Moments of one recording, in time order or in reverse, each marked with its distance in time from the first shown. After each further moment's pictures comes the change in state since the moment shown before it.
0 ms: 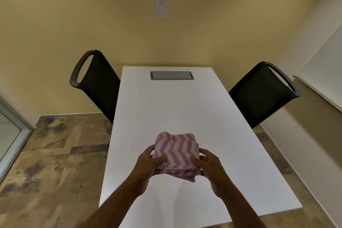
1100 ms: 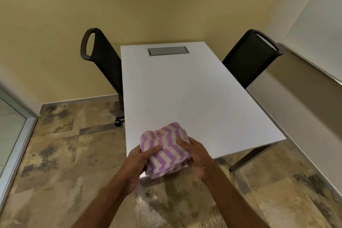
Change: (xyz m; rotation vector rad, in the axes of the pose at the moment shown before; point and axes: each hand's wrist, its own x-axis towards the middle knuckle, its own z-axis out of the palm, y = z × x) left_hand -0.183 -0.068 -0.111 -0.025 -0.039 -0.110; right_hand -0.164 0.081 0.140 0.321 -0.003 0.154
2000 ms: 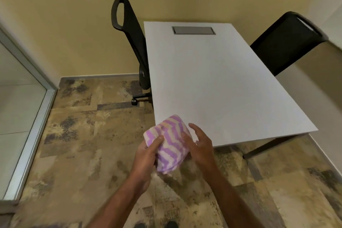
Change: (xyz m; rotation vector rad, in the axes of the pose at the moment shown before) left_hand -0.040 -0.045 -0.106 -0.089 0.165 0.074; right_hand -0.027 0.056 0.056 -0.542 0.273 -0.287
